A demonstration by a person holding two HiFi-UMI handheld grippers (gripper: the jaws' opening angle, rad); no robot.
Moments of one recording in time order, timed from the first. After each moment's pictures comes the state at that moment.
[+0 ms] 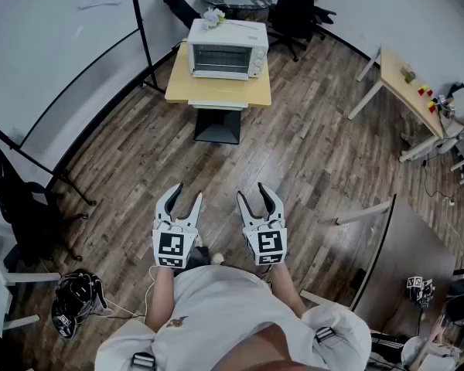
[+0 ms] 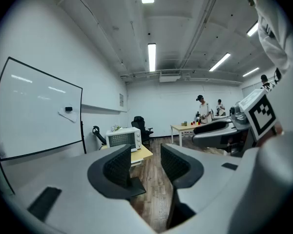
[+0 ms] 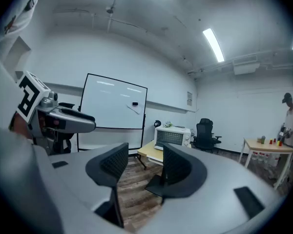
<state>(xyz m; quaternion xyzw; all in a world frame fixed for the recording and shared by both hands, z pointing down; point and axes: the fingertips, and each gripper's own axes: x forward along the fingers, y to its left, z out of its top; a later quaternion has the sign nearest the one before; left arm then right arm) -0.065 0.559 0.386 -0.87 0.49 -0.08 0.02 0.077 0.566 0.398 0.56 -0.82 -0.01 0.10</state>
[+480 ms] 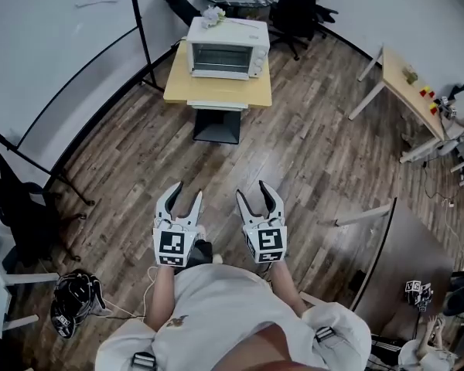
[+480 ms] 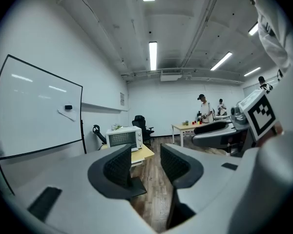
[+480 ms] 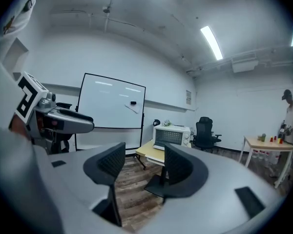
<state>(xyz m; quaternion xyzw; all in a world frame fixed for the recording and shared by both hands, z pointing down) -0.059 0.530 0.393 -0.87 0.49 -0.09 0.01 0.086 0.535 0.406 0.57 -0.82 0.00 0.10</state>
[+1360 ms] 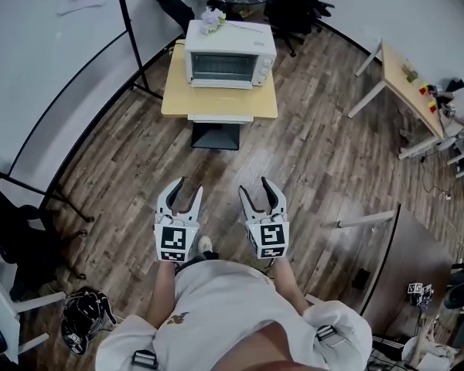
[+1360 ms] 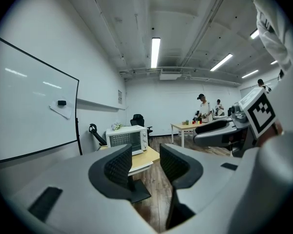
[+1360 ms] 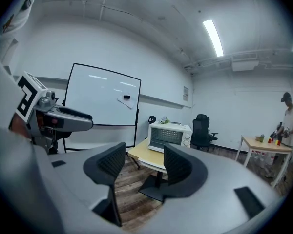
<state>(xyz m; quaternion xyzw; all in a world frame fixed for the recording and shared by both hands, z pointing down) -0.095 0.382 0.403 -0.88 0.47 -0.09 0.00 0.054 0.397 0.417 0.59 -0.80 0.01 0.12</state>
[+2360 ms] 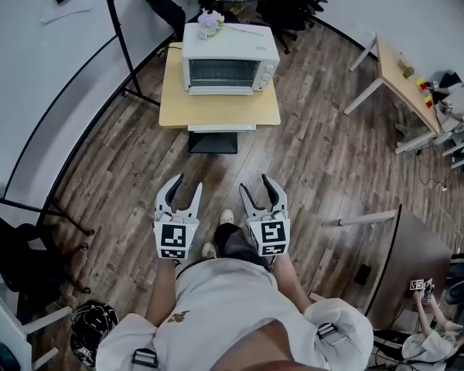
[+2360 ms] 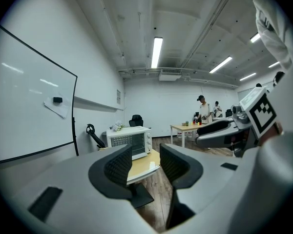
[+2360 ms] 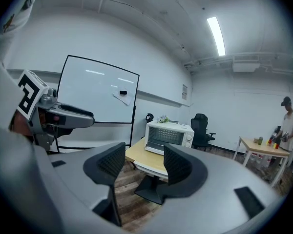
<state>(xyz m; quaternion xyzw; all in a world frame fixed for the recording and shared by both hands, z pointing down) -0.120 0.290 0.407 -0.89 0.45 -0.08 0.00 0.031 0.316 0.422 0.61 -0.78 0.01 0.14</state>
